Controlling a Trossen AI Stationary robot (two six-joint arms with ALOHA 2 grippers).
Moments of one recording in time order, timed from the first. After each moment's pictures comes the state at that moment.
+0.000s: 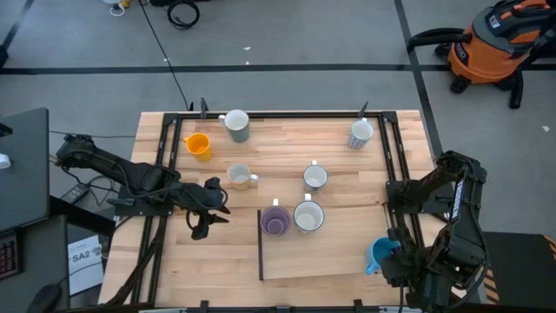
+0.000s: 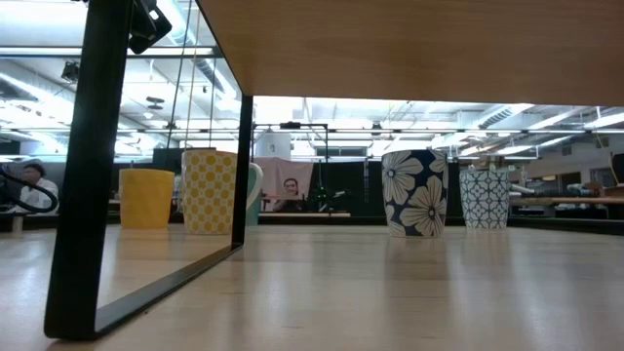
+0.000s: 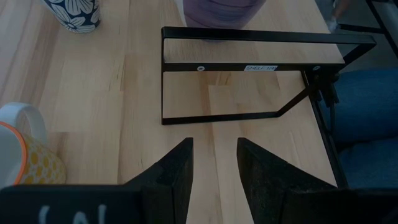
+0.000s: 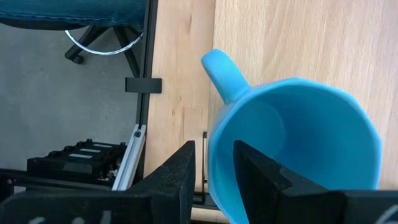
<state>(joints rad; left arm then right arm) -0.37 1.03 0.88 -0.57 -0.09 -0.33 1.10 1.65 1.77 -1.52 0.18 0.99</state>
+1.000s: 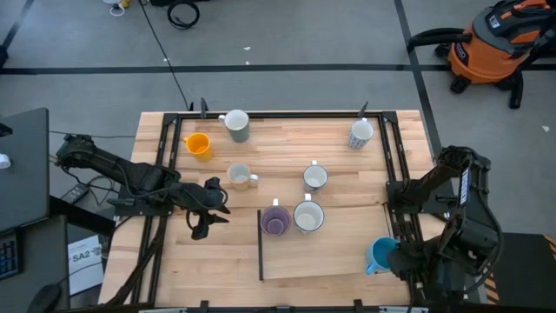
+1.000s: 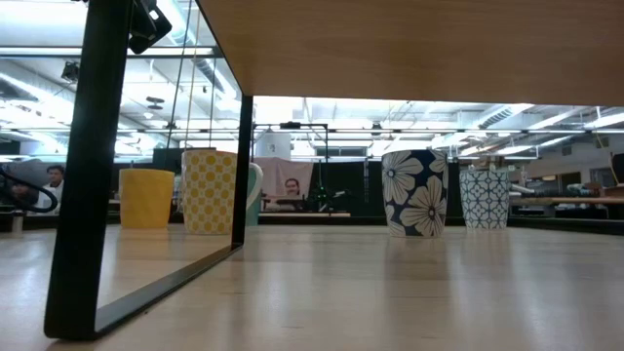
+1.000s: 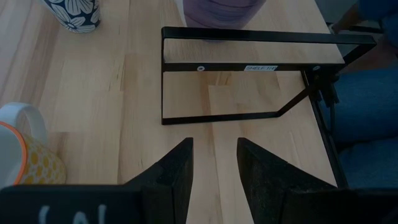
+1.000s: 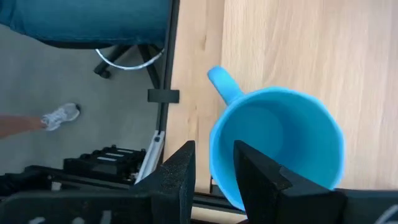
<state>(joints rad) -0.37 1.03 0.88 -0.57 -0.09 -0.33 1.10 1.59 1.84 -1.53 0.18 0.99</state>
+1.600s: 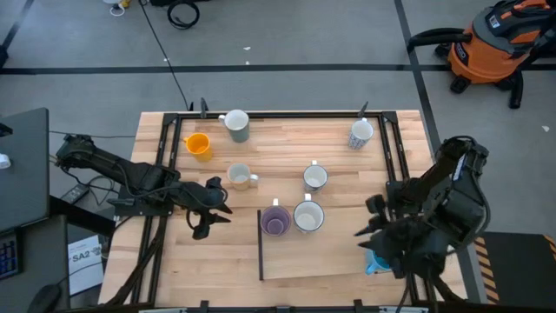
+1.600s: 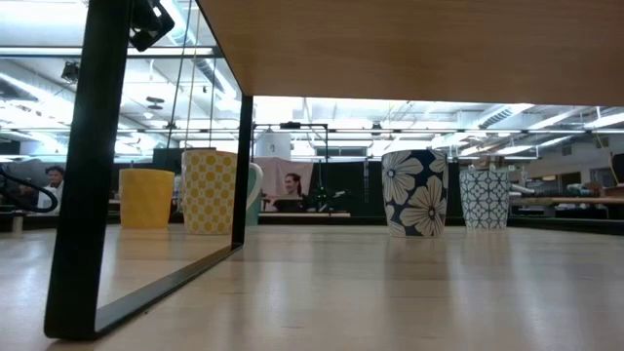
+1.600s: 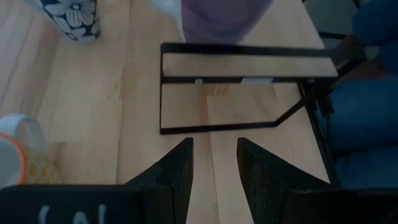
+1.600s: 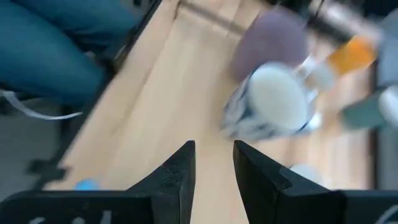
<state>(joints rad) -0.37 1.03 0.88 -0.53 -0.09 -0.33 0.92 1.52 1.84 -1.39 0.55 0.33</state>
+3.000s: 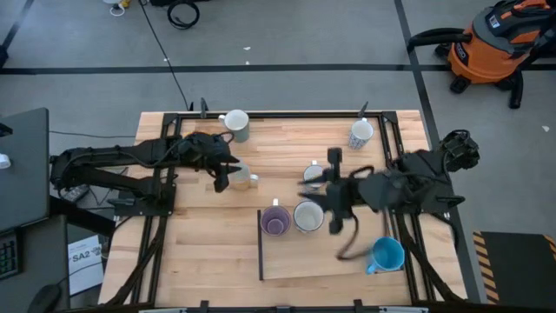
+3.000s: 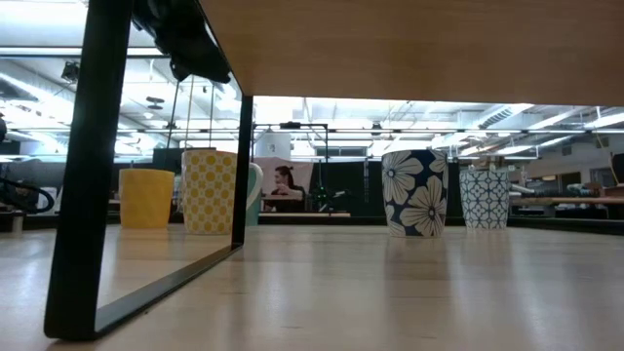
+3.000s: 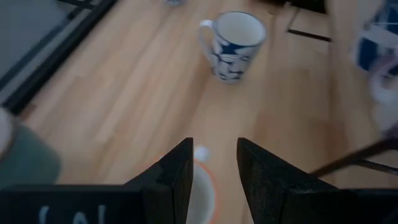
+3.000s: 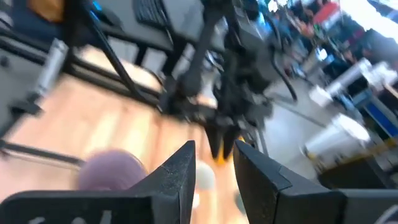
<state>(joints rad) 0.15 1.03 0.88 -0.48 -0.06 -0.15 0.50 1.52 1.84 -0.75 0.63 -0.24</state>
